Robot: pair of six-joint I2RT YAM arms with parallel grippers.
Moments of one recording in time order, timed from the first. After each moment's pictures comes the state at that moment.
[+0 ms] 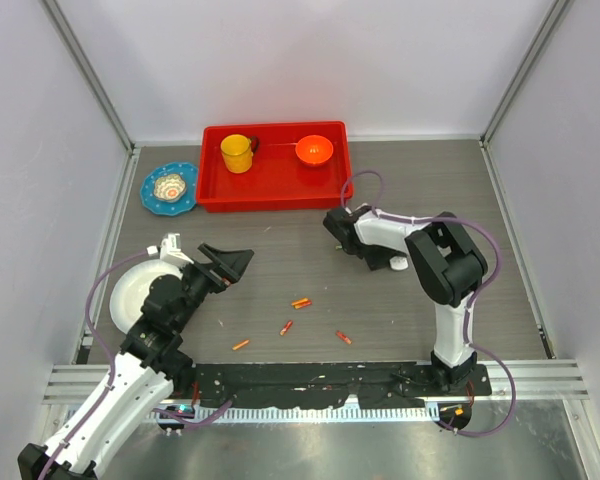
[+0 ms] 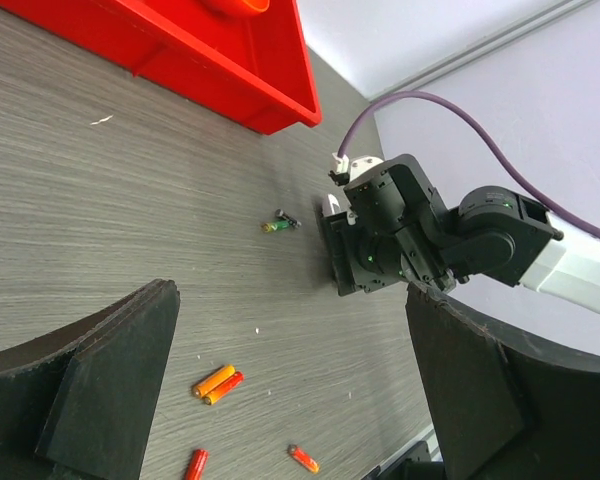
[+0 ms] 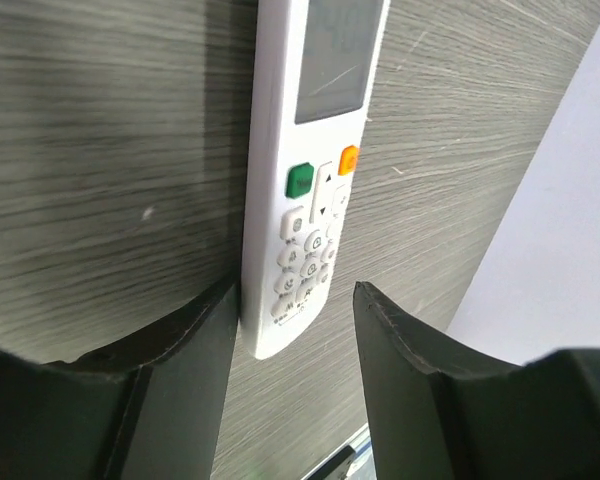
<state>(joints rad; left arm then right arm) -0.49 0.41 0.31 0.00 -0.06 -0.94 0.60 1.97 1.24 -0.87 0.78 0.28</state>
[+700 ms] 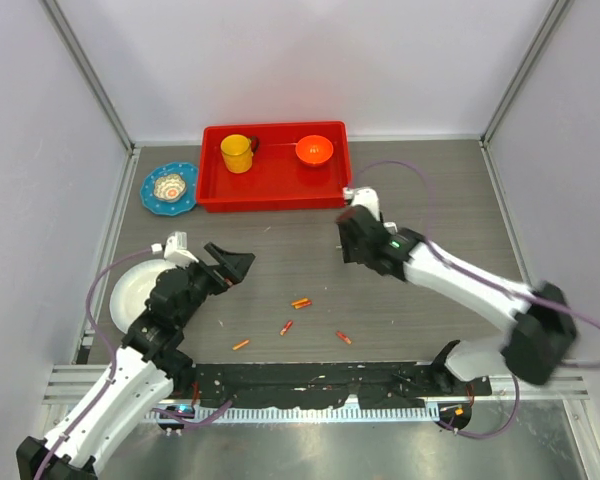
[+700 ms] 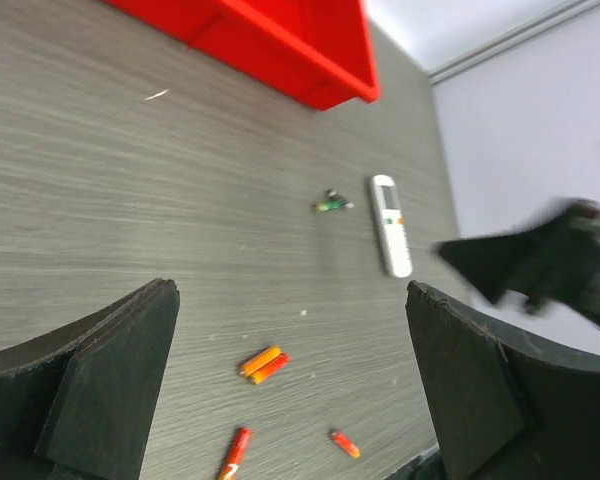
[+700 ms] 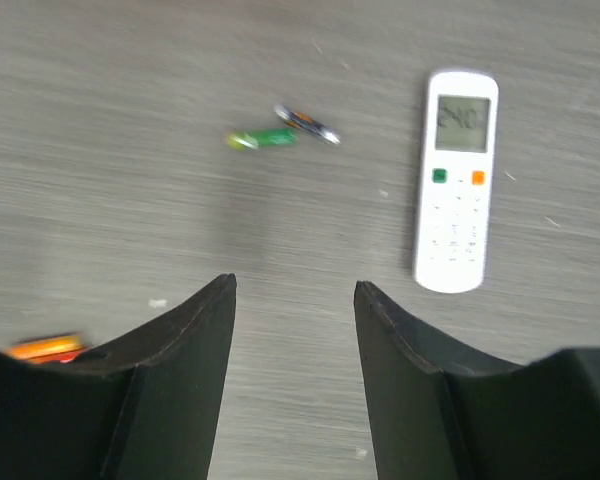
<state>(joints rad) -0.49 0.44 0.32 -0.06 -0.07 -0.91 0.76 1.51 1.12 -0.68 0.53 0.40</state>
